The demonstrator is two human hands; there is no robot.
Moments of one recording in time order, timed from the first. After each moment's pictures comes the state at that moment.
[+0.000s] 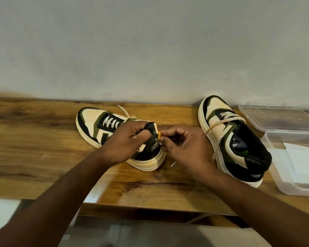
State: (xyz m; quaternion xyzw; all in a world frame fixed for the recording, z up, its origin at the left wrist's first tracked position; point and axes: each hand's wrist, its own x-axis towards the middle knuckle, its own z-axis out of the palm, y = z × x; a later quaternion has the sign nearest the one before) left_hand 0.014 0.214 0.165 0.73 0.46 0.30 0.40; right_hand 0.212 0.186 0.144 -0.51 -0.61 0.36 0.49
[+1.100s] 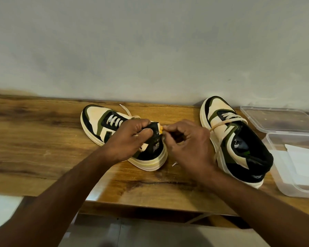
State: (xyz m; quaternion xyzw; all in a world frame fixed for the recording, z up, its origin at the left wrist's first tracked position) left_hand 0.022 0.216 0.157 0.72 0.47 0.31 0.40; right_hand 0.222 0.185 0.147 -0.50 -0.70 0.15 0.49
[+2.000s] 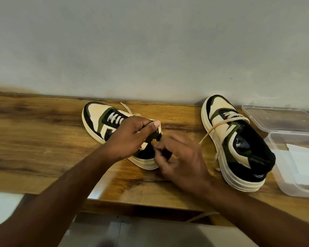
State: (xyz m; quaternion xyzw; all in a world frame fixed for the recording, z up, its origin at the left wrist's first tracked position) left_hand 0.024 0.212 0.166 0.72 0.47 0.32 0.40; right_hand 0.209 0.163 0.143 -0.39 -0.80 0.11 0.44
